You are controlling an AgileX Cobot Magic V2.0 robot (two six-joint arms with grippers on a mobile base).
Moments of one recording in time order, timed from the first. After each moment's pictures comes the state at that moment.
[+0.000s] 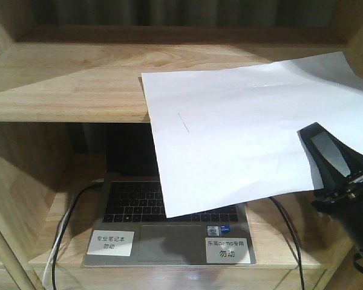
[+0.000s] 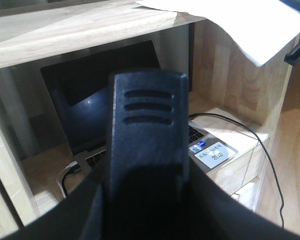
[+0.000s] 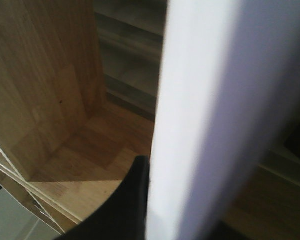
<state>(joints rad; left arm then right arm) -0.43 0.15 -0.66 -0.19 0.81 0.20 0.46 1.04 -0.25 -0.06 -1.15 1.37</state>
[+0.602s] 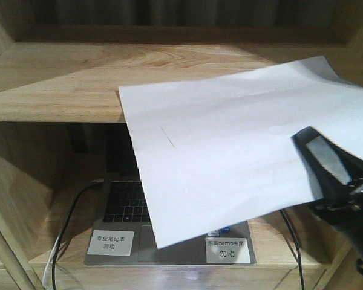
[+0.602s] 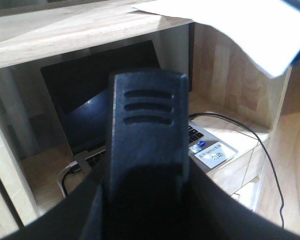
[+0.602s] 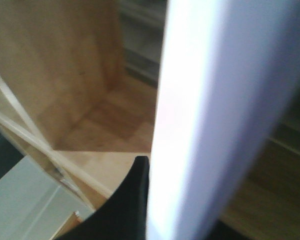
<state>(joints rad) -0.43 0.15 -0.66 -0.19 0.81 0.20 0.46 0.98 -0.25 -0.19 -1.15 1.41</state>
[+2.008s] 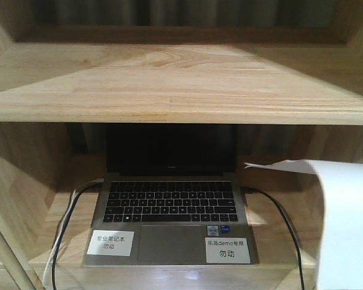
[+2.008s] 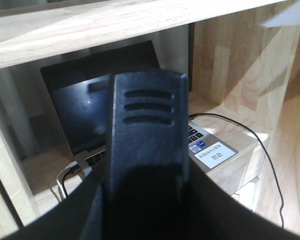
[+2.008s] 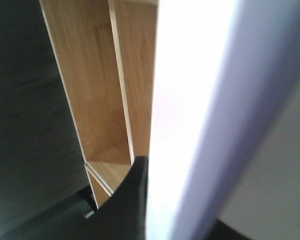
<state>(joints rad) -0.43 0.15 -0.66 -0.19 0.81 0.20 0.07 0.34 0.02 -0.14 -1.15 1.64</state>
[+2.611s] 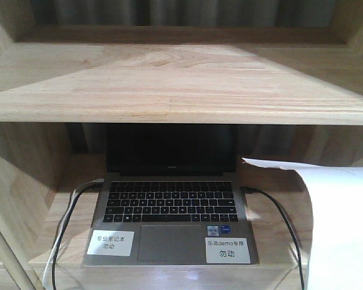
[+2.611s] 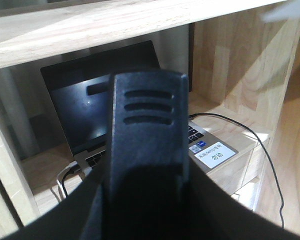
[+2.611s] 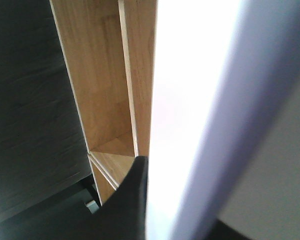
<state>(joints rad) -0.43 0.15 -0.66 -0.19 0.81 0.20 0.07 0.34 0.02 -0.18 -1.17 1.63</state>
